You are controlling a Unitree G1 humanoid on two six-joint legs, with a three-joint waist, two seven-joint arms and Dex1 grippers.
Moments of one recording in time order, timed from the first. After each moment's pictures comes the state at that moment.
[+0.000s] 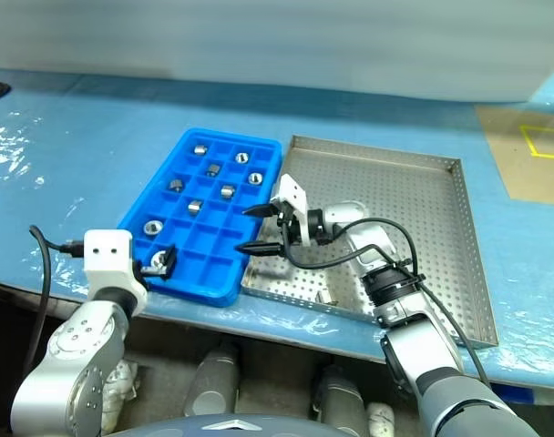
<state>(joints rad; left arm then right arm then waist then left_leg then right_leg) 0.07 0.10 0.10 -0.94 -0.06 1.06 0.00 -0.69 -0.29 0.27 0.30 0.26 0.29 1.21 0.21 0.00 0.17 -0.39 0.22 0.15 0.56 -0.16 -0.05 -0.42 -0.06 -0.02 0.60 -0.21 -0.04</state>
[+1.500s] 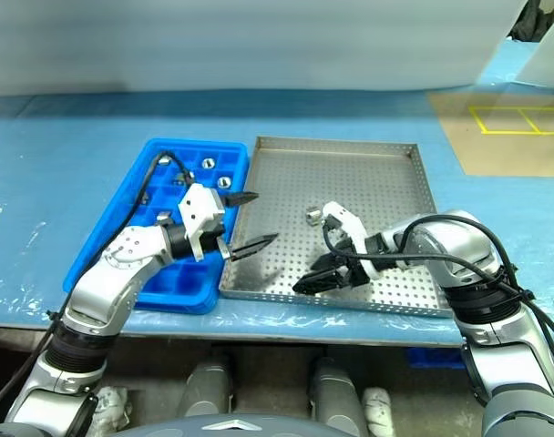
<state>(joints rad) -0.34 0.43 -0.17 -0.33 -0.27 0.35 -0.80 -0.62 -0.72 0.22 -0.26 0.60 1.51 1.00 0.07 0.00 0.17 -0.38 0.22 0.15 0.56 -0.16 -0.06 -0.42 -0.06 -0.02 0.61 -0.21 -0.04</state>
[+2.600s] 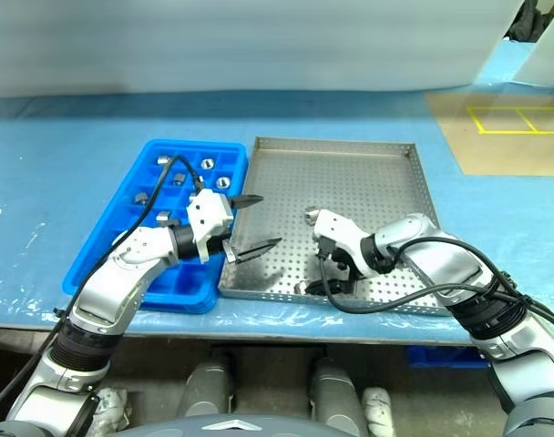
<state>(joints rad) -0.35 0.43 -0.20 -0.30 -0.20 0.31 -0.78 -0.57 -0.87 0.45 -0.28 0.34 0.92 1.06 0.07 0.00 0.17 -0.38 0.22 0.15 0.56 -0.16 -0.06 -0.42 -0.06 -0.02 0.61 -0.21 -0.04</state>
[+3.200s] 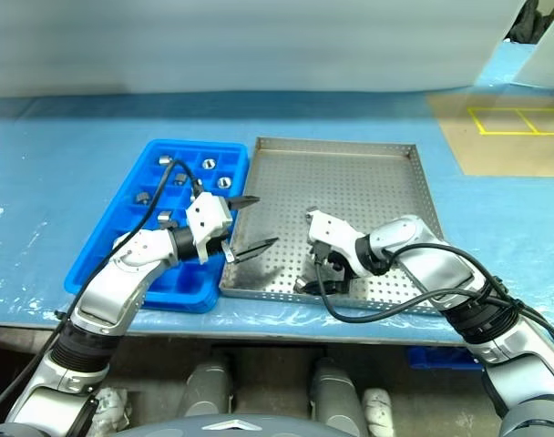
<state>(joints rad) -0.34 0.43 -0.20 -0.26 -0.17 0.26 -0.77 -0.55 -0.83 0.46 -0.28 0.25 0.86 1.06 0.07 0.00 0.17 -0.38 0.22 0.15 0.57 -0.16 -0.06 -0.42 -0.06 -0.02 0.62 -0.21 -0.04</state>
